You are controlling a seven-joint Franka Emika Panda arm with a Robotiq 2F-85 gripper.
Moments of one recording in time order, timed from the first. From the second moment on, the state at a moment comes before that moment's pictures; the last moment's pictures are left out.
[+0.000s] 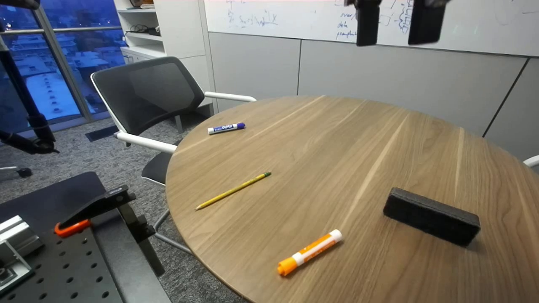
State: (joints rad) arm -0.15 0.22 -0.03 -1.96 -0.20 2.19 0.61
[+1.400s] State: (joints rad) arm -0.14 1.06 -0.18 -1.16 0.03 2.22 0.88
